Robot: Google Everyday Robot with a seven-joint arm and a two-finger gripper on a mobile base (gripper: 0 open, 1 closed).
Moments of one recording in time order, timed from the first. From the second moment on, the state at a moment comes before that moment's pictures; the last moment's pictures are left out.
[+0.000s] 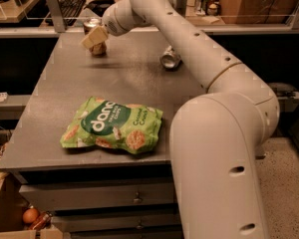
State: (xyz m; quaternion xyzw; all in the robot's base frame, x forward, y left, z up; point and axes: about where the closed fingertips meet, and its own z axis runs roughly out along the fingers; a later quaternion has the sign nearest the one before) arm 0.839 0.161 0.911 -0.49 0.70 0.19 0.48
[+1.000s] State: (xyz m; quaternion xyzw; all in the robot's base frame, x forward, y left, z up) arm 0.841 0.154 0.931 -0.47 0.69 0.19 0.51
